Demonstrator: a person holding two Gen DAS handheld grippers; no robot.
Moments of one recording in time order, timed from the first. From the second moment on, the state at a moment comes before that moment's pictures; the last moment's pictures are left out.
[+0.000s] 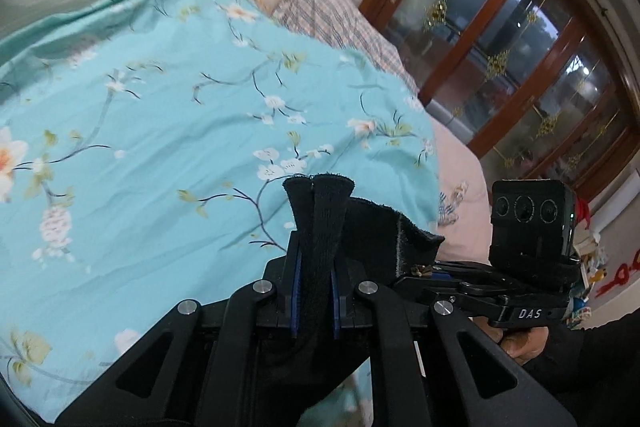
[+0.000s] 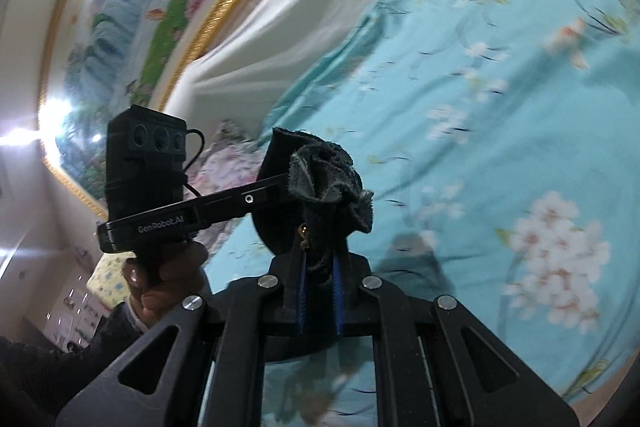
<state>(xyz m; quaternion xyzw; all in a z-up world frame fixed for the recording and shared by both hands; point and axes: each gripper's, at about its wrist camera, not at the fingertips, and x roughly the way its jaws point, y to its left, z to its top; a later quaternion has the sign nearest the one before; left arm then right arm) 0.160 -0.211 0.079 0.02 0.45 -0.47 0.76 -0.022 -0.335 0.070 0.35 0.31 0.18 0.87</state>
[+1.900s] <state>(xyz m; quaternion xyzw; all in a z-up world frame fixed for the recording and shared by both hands) 0.075 0.076 -0.023 -0.21 0.47 -0.21 0.83 0.029 -0.109 0.010 0.20 0.48 0.33 0.79</state>
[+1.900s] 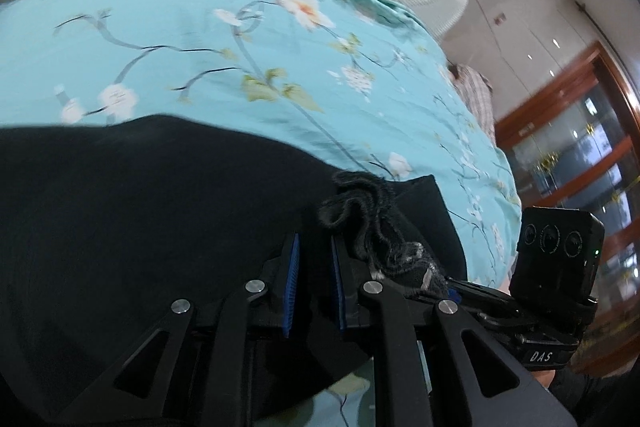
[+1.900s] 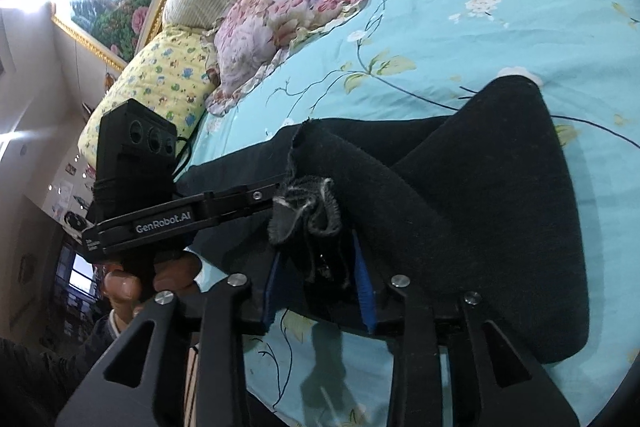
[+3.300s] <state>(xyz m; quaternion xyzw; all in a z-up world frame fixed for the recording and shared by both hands) -0.091 0.285 -0.029 -0.43 0.37 0.07 0.82 0.053 0.029 0.043 0.10 0.48 0.46 0.74</state>
